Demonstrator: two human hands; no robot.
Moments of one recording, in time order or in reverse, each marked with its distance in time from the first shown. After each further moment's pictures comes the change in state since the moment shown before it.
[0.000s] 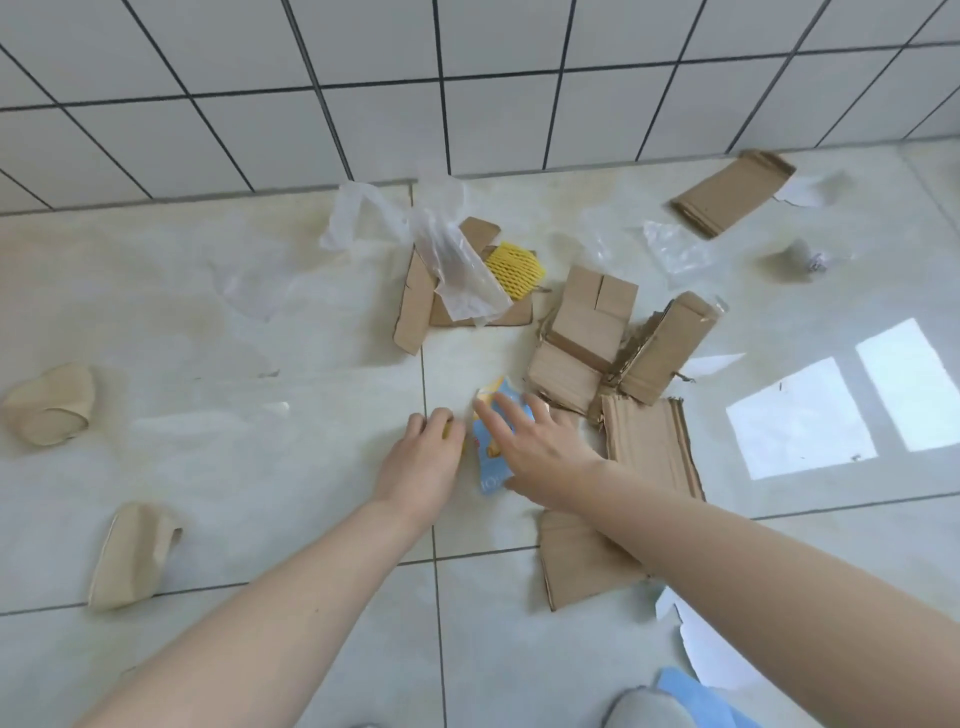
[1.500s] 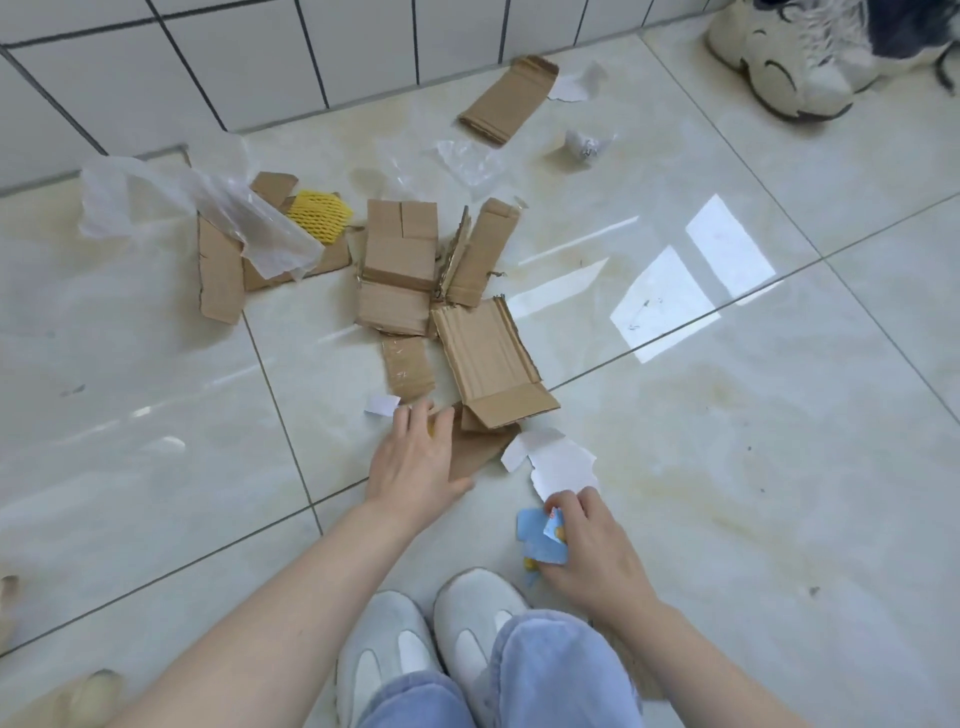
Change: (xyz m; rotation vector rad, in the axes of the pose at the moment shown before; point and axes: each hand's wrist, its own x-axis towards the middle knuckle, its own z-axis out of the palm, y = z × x) left_hand -0.054 0.135 0.021 -0.016 -0.116 0.244; right_hand -0.254 -0.016 0.123 0.678 0.127 0.735
